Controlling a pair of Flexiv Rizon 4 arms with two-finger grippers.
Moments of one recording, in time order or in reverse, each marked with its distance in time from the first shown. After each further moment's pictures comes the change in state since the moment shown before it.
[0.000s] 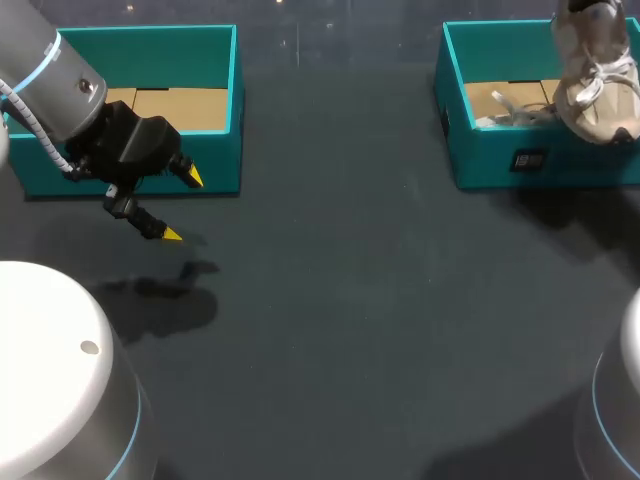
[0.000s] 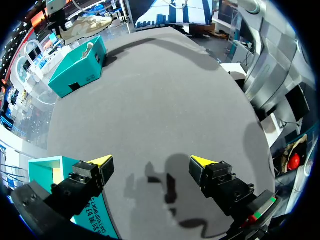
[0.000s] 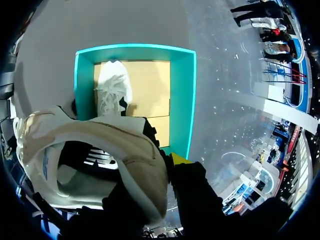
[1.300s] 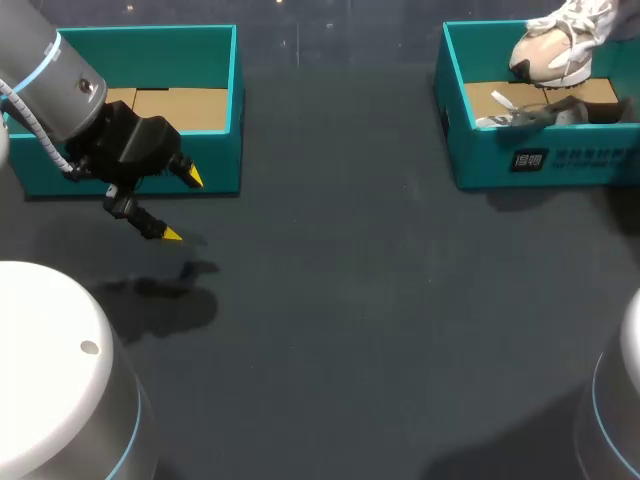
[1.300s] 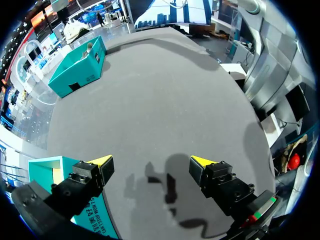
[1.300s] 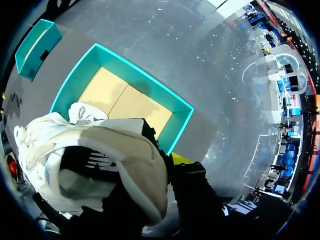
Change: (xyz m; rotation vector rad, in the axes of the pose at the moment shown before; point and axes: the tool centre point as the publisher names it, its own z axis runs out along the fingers) left arm 0.000 0.000 0.000 0.000 0.000 0.000; right arm 0.004 -0.095 0.015 0.024 0.140 0.953
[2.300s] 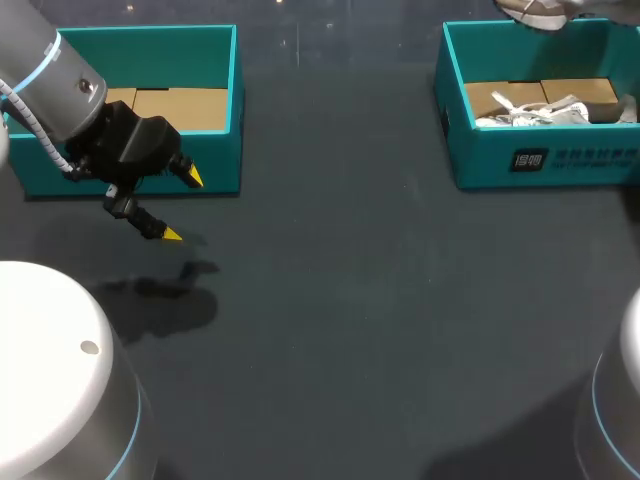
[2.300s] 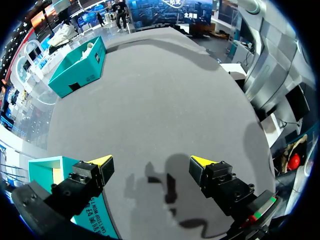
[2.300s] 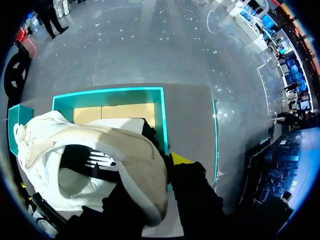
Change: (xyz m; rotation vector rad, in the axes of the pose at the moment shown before) left arm 0.000 0.000 0.000 0.000 0.000 0.000; right arm -0.030 -0.022 0.016 0.060 0.055 0.615
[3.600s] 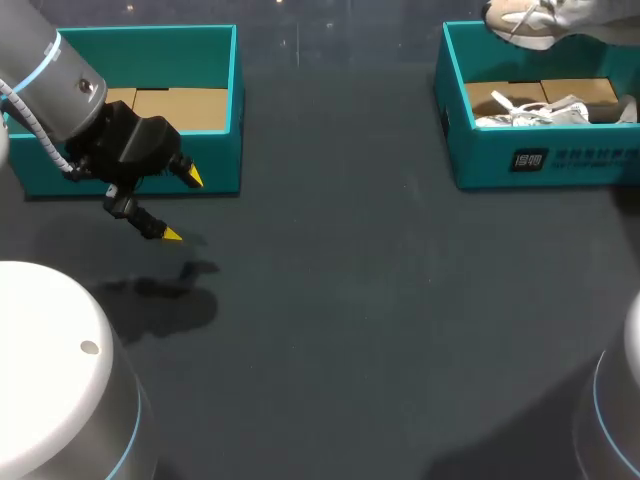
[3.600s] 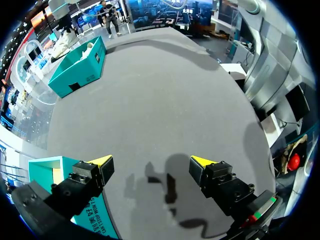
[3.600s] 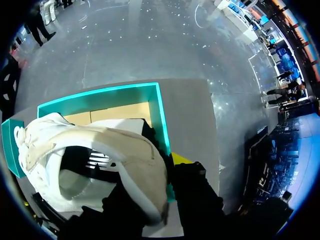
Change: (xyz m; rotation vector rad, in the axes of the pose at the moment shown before) left arm 0.000 0.000 0.000 0.000 0.000 0.000; right arm 0.008 0.003 0.048 0.022 -0.063 0.088
